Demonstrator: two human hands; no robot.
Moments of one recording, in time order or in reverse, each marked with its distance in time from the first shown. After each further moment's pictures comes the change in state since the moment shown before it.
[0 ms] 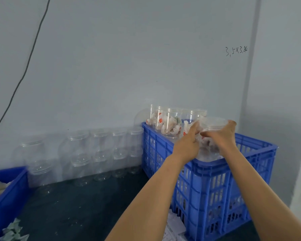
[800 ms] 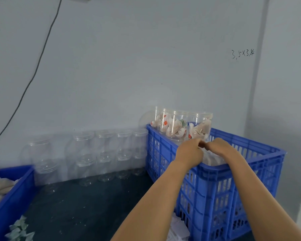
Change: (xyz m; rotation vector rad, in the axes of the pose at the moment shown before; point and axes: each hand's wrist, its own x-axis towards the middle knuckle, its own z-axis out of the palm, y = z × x) left_hand 0.001 -0.008 0.001 0.082 0.037 -0.062; right_hand -0.003 -0.003 0.011 -0.602 -0.467 0.196
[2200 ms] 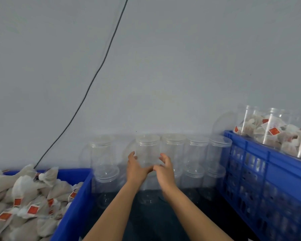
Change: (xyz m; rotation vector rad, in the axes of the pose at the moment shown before) left_hand -0.054 -0.389 -0.215 -0.286 0.649 -0.548; right_hand -0.036 -0.244 0.379 0.849 -0.367 -0.302
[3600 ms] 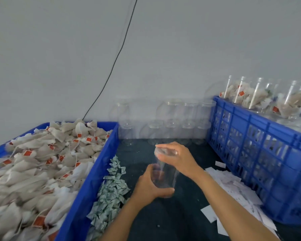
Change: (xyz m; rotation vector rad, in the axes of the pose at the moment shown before) left_hand -0.327 -0.007 -0.051 0.035 -0.356 0.022; right_hand -0.219 -0.025 -0.104 -0.381 -0.426 -0.285
